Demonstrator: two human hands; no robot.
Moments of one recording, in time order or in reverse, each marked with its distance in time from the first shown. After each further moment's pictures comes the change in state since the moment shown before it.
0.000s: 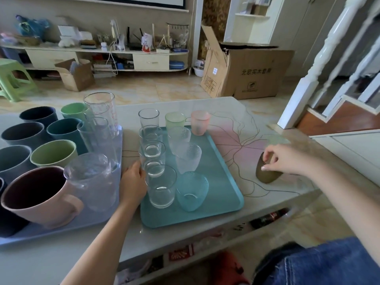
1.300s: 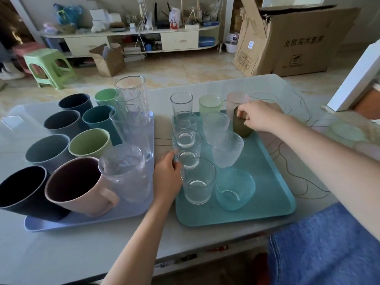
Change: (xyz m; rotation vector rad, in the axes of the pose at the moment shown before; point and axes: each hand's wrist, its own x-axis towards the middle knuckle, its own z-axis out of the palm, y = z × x) left_hand -0.003 0.006 0.000 -0.097 0.045 -0.032; right_hand 0.124 -0.140 0.020 -0.144 0.195 -0.324
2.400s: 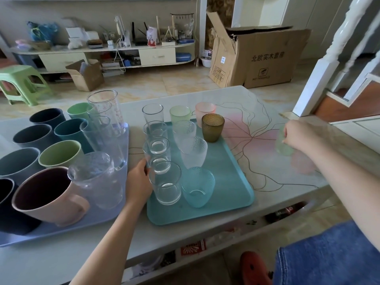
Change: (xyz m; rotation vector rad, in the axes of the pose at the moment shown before) left_hand -0.005 0.007 -0.008 0.014 -0.052 0.017; right_hand -0.090 0.152 0.005 -0.092 -0.027 0.571
